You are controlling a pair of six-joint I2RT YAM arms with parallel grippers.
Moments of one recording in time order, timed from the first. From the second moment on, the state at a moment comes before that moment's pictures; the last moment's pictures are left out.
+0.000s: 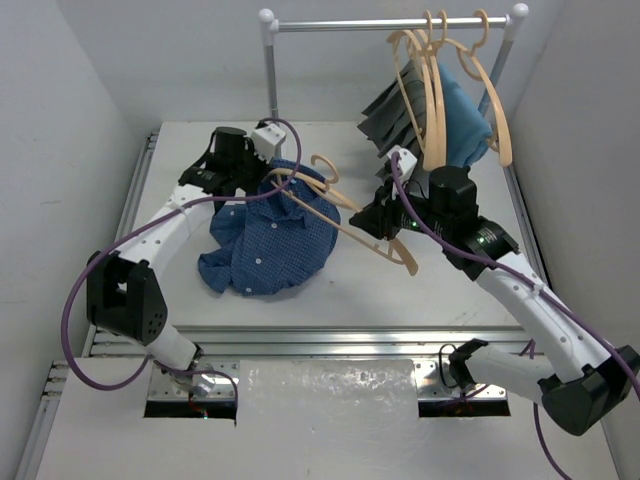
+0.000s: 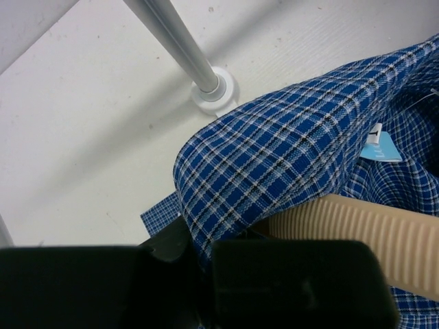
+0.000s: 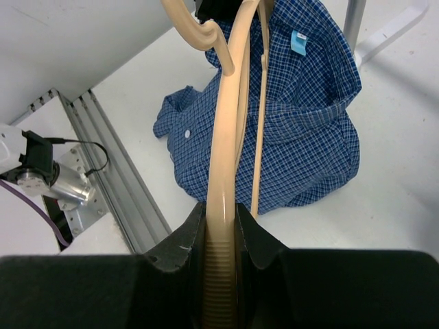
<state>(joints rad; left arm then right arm) -0.27 1.55 1.33 -0.39 0.05 0.34 0.51 1.08 1.05 -0.29 -0.49 0.11</state>
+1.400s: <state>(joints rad) -0.40 1.25 1.46 -0.92 0.41 0.57 0.48 1.48 0.85 0.50 -0.72 0.26</state>
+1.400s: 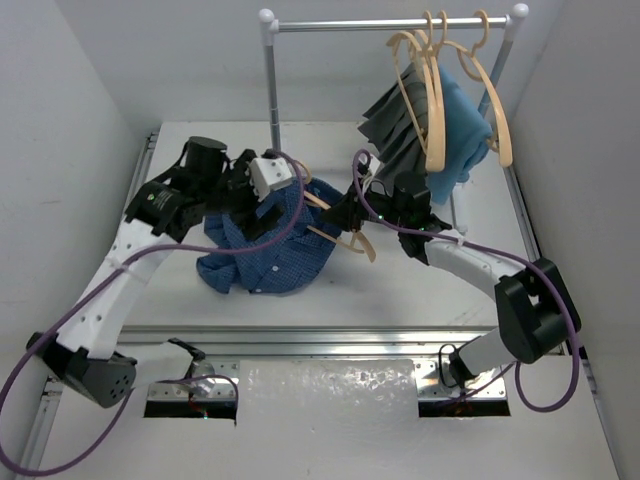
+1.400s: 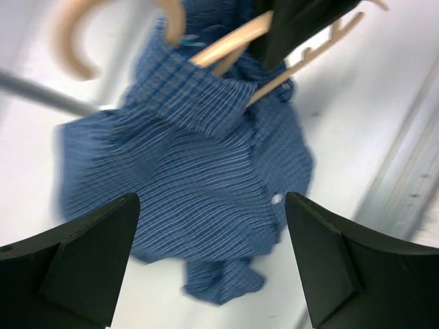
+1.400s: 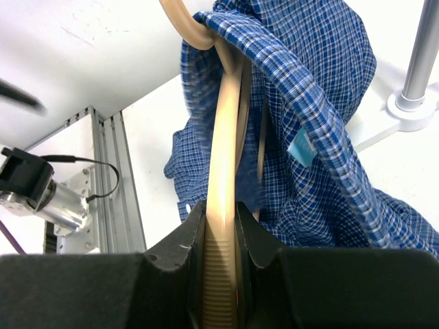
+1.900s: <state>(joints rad) -0.04 1.22 1.19 -0.62 0.55 1.02 0.47 1.48 0.82 0.57 -0.85 0.22</state>
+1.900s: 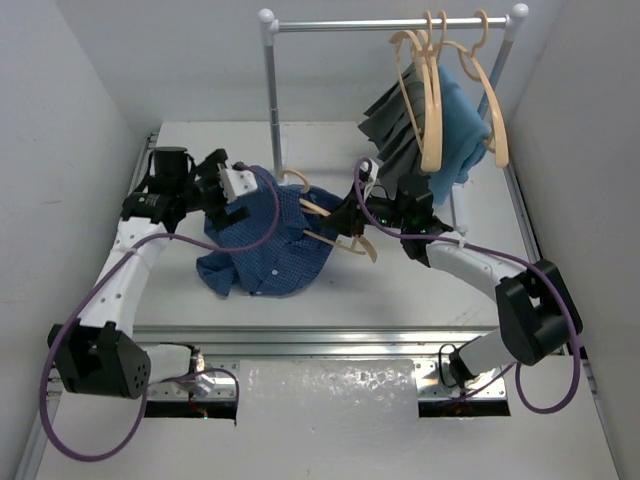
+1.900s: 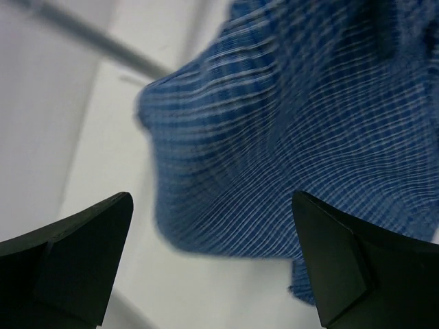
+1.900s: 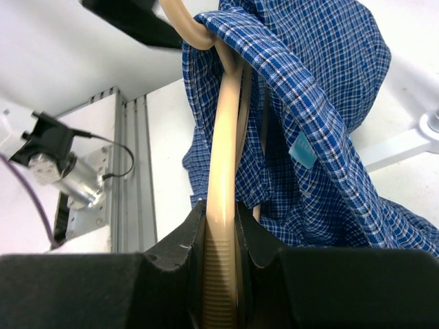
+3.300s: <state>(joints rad) -0.20 1.14 1.08 -0.81 0.80 1.23 0.56 1.47 0.98 0.32 -0.91 0.01</state>
